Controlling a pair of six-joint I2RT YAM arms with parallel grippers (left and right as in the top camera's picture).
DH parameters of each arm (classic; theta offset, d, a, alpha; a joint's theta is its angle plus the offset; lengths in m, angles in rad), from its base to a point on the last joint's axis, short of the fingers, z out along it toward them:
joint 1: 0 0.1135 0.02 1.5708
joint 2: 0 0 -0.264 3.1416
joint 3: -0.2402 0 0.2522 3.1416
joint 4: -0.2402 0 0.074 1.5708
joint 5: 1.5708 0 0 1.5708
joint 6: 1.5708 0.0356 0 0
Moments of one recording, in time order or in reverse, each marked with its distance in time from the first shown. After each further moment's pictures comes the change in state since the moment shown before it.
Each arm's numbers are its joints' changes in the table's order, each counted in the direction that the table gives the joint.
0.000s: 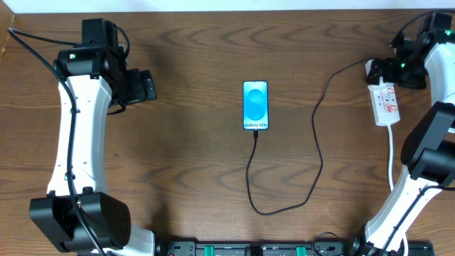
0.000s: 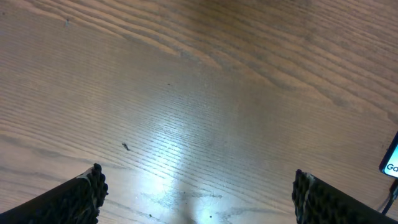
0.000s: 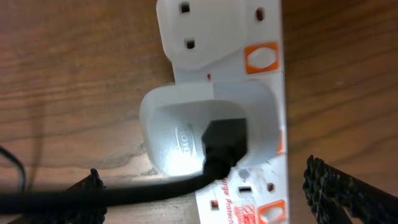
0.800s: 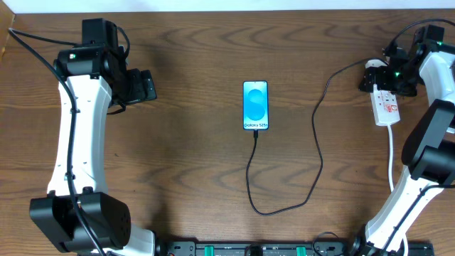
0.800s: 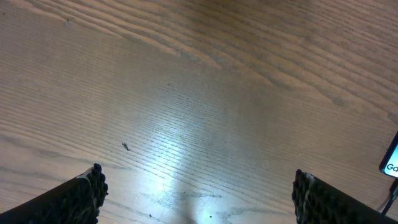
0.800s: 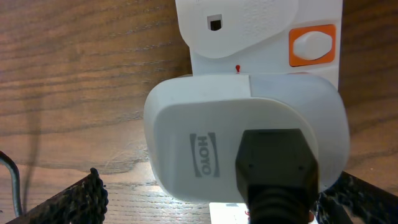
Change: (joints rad) left arm 0.000 0.000 0.000 0.000 0.000 0.000; right arm -0.007 0.000 0.097 0.085 -0.077 -0.023
